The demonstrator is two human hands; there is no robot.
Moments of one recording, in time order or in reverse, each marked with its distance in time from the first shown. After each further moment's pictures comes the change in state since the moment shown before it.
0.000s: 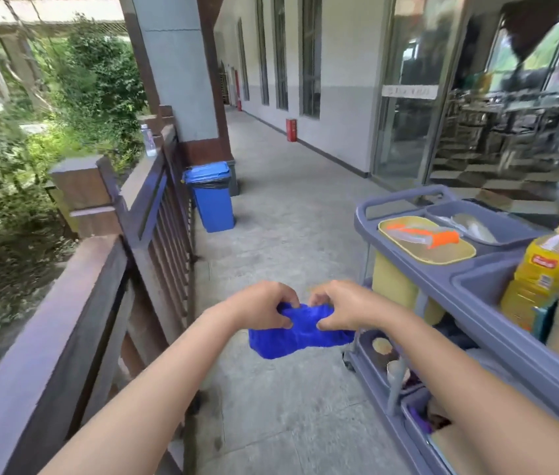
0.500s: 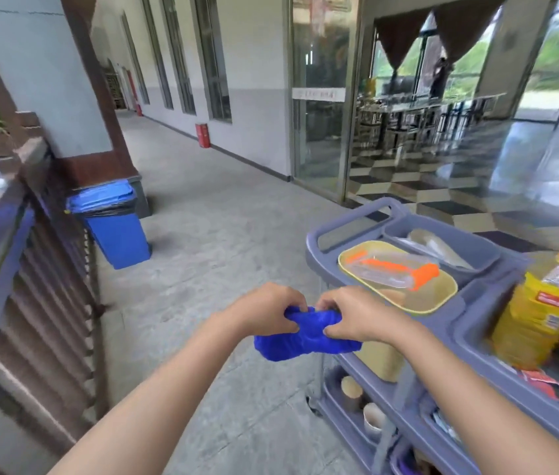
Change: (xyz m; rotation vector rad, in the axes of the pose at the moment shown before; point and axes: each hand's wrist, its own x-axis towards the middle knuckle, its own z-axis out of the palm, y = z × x) left_hand 0.294 -0.062 -0.041 0.051 -0.076 0.338; right_hand 0.175 0.151 -0.069 -0.039 0.191 0.268
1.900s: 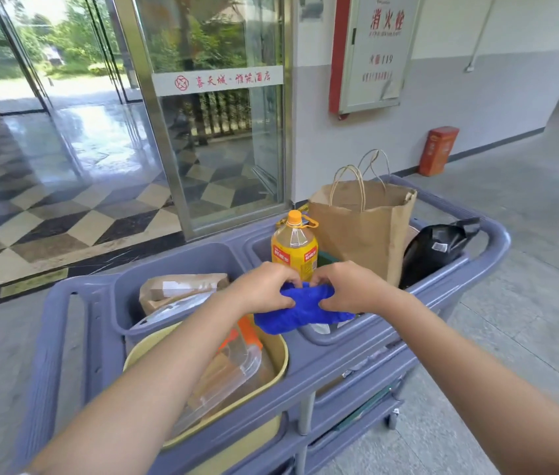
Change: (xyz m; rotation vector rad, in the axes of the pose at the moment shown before) left_hand 0.370 0.148 0.027 0.045 -0.477 1.375; right_hand -0.012 0.150 -0.064 0.028 0.475 1.383
